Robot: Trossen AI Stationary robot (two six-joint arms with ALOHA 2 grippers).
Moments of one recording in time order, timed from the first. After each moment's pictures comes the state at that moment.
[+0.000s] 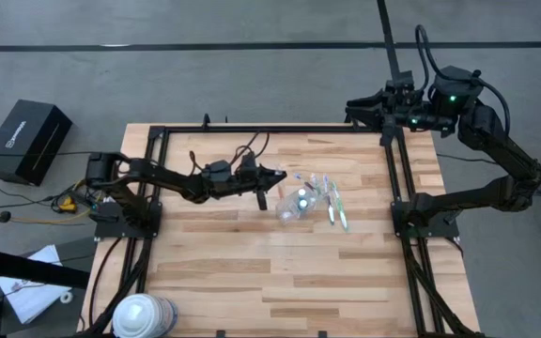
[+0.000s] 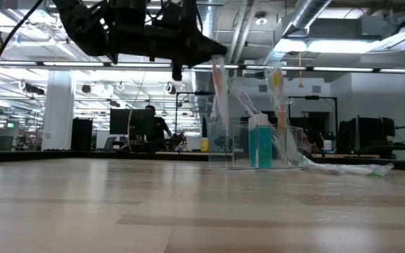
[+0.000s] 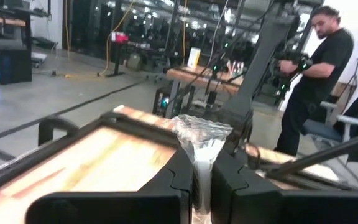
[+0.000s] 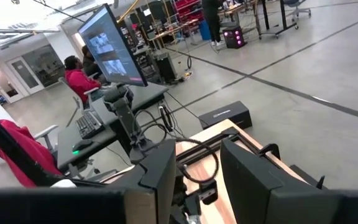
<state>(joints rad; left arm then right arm) 0.10 1.64 0.74 0.95 -0.15 -0.22 -0.38 1.07 1.60 -0.64 -0.14 0.33</state>
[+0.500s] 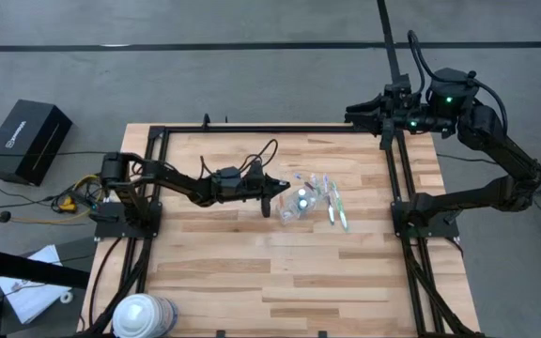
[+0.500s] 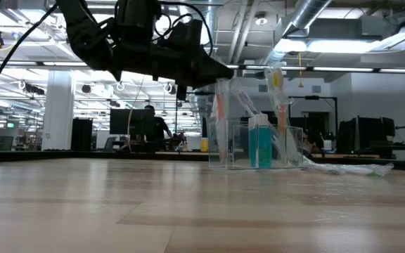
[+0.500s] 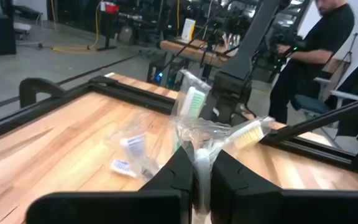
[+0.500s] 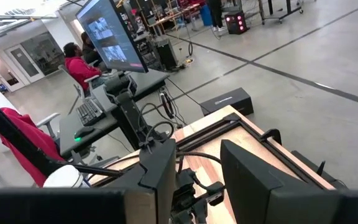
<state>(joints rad) 0.09 1.76 0.74 0.96 -0.10 -0.24 -0.38 1.07 1.60 -0.69 -0.16 0.33</state>
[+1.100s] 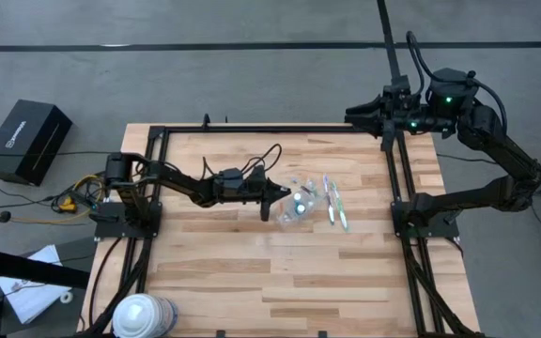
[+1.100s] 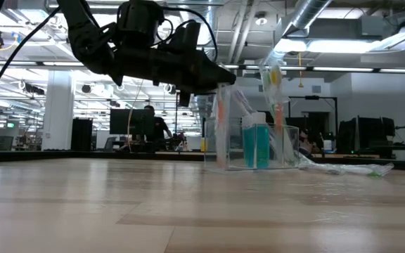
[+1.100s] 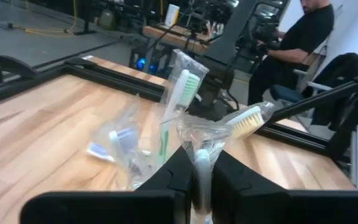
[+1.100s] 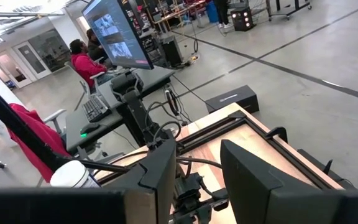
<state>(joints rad) 0.09 1.80 0.75 0.97 -0.01 -0.28 -0.38 1.07 1.60 -0.70 -0.19 0.33</state>
